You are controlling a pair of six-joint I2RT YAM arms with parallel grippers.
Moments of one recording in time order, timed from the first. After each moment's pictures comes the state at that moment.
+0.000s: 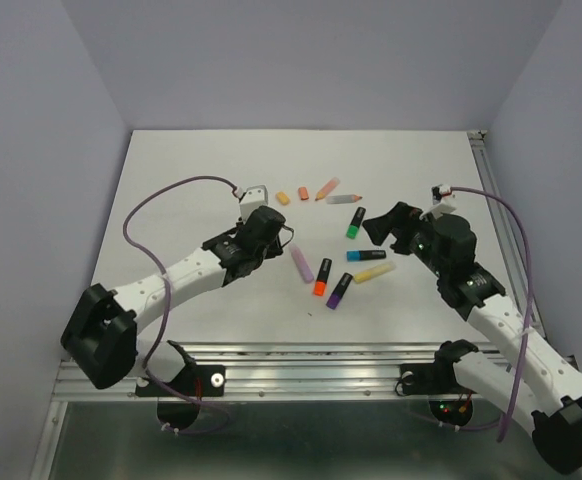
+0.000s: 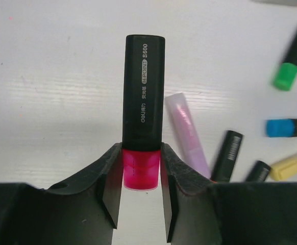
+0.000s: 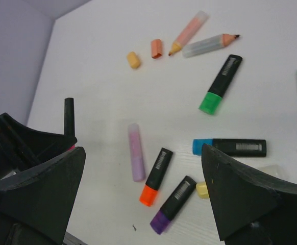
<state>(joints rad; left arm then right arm) -0.76 1.40 0.92 -0.38 -0.46 -0.75 0.40 0.82 0.64 -0.10 0.01 0.64</state>
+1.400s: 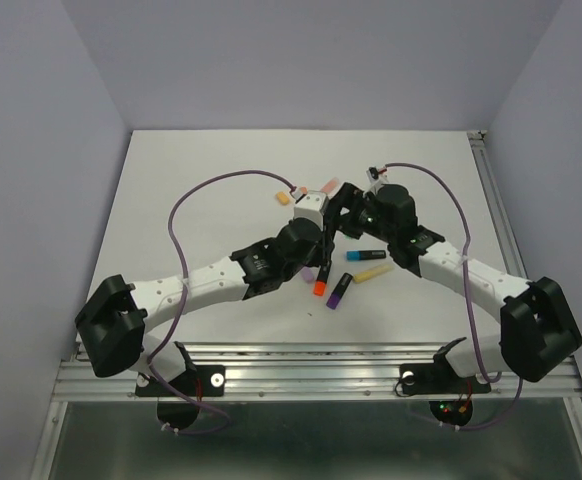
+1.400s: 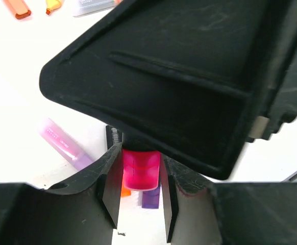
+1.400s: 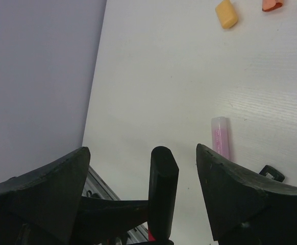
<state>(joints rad) -1.02 1.41 0.98 -0.07 -0.36 -0.54 0.54 1.35 0.85 0.21 -0.26 0.89</state>
